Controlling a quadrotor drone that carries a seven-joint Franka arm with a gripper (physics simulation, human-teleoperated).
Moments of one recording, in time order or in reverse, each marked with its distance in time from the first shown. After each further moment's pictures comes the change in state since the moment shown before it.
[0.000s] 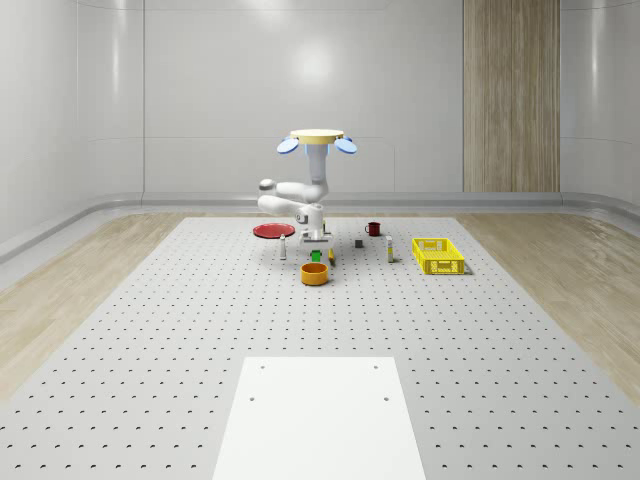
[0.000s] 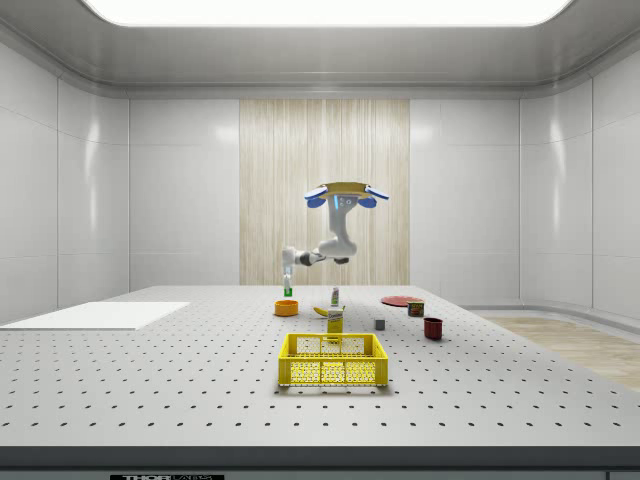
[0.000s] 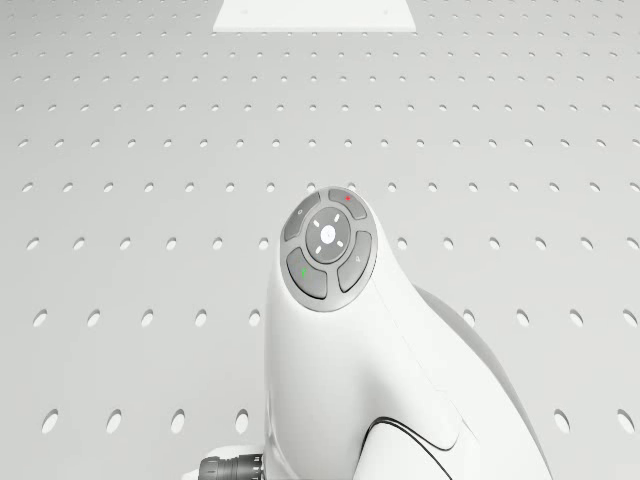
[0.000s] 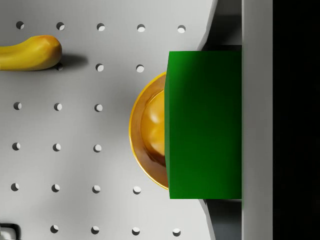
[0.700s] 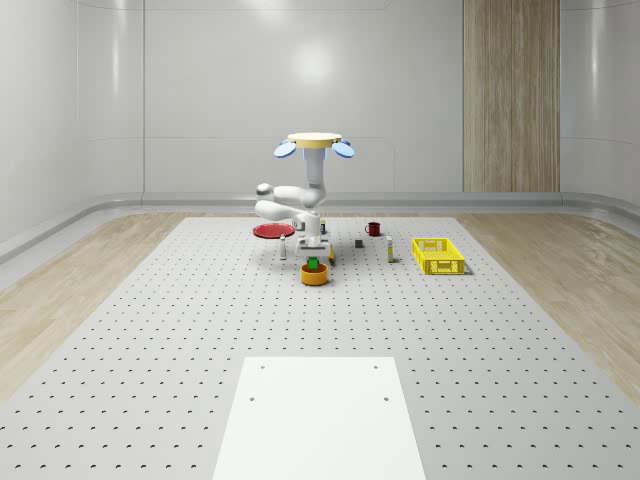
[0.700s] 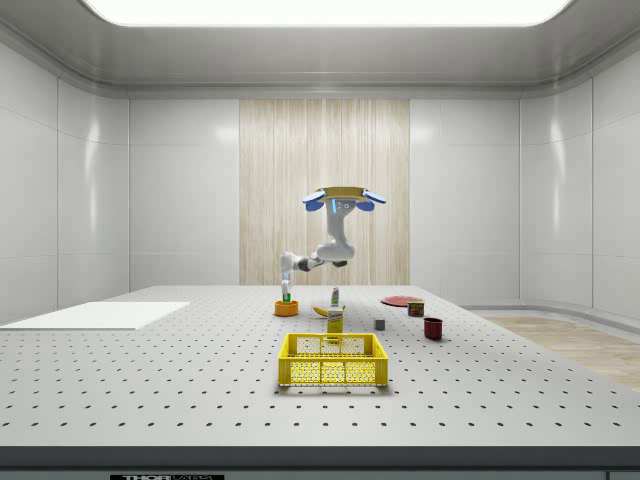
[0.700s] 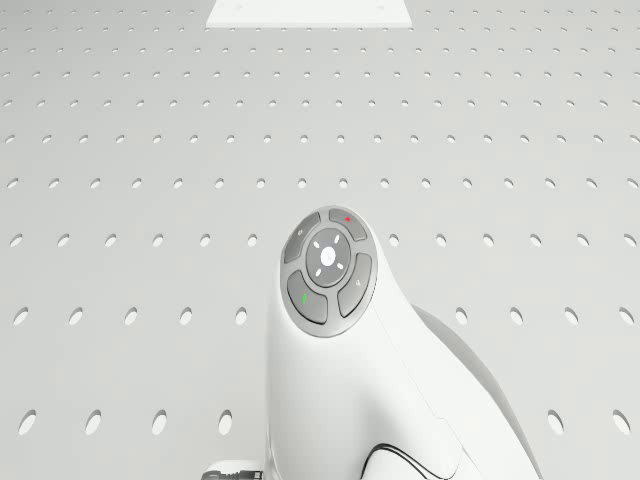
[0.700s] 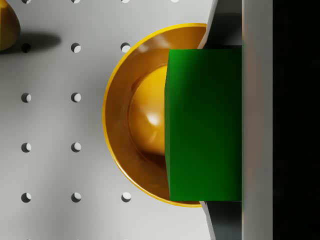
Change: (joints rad) arm -0.013 -0.005 -0.069 0.018 -0.063 0.031 0.039
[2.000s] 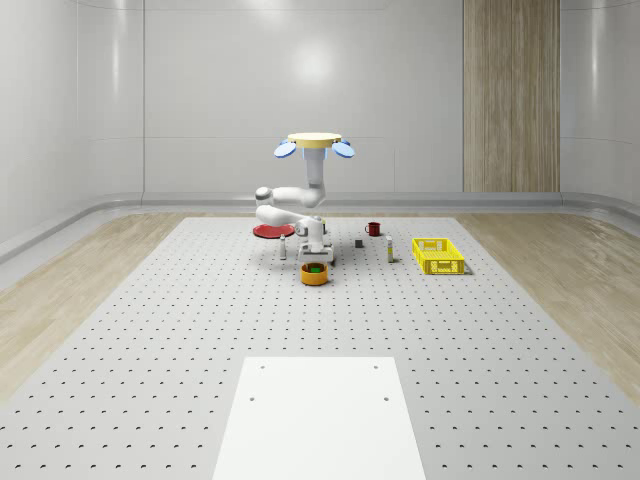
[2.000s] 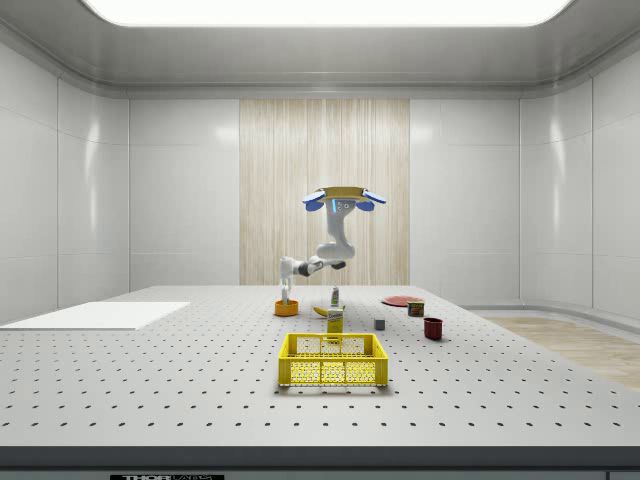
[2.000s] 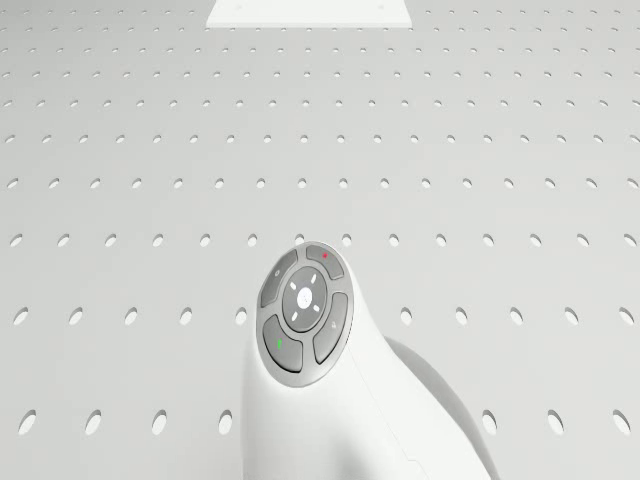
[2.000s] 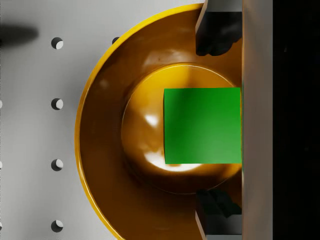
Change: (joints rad) arm -0.053 0.035 -0.076 0.022 -0.085 -0.004 0.031
